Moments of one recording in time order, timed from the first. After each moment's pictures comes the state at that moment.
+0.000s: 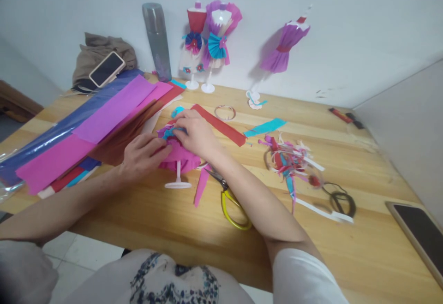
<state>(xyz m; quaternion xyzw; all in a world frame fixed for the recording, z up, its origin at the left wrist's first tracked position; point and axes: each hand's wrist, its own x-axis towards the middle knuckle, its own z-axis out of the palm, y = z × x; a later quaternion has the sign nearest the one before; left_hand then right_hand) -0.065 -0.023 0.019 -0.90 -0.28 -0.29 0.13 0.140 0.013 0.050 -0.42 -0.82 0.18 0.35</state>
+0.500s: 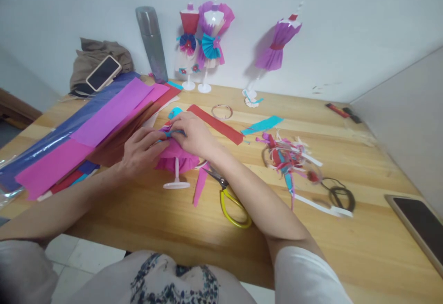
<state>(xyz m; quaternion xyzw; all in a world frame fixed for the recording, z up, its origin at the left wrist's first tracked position) -0.058 -0.009 0.026 -0.88 -0.24 -0.39 0.11 0.145 0.010 0.056 -0.38 -0.84 0.20 0.33</state>
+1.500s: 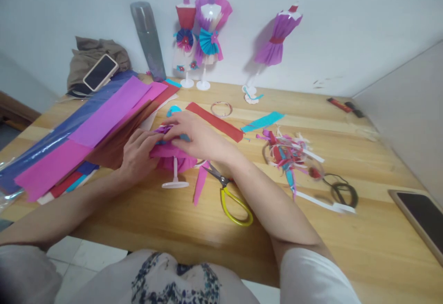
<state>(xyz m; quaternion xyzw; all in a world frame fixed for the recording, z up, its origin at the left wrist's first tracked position) -0.055 -0.017 0.011 -0.84 -0.31 -0.42 0.13 0.163 -0.003 0.075 -0.27 -0.89 0.21 0.30</state>
